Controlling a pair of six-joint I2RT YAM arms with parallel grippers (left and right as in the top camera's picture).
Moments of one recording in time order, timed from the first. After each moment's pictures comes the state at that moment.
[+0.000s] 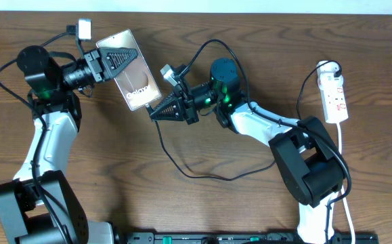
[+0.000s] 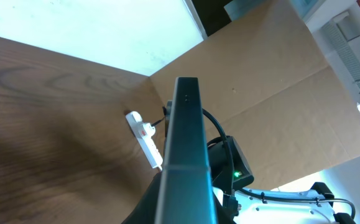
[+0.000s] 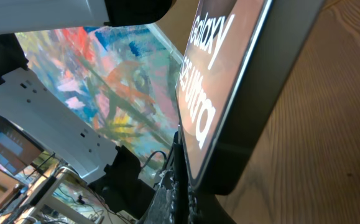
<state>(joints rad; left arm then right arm) 0.23 1.60 1.01 0.65 1.38 -1.04 0.58 2.06 1.23 0.87 -1.40 0.69</state>
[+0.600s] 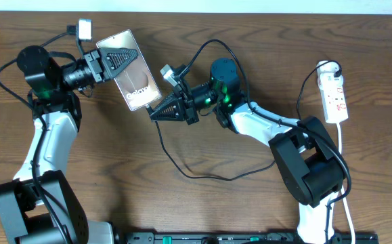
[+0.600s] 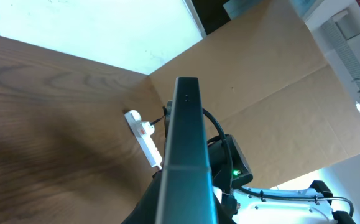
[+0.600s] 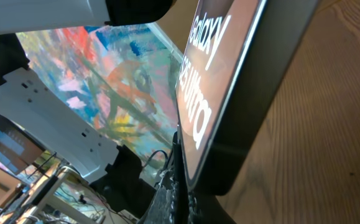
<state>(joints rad) 0.23 1.60 1.01 0.65 1.39 -1.04 0.58 2.06 1.23 0.87 -1.41 0.70</state>
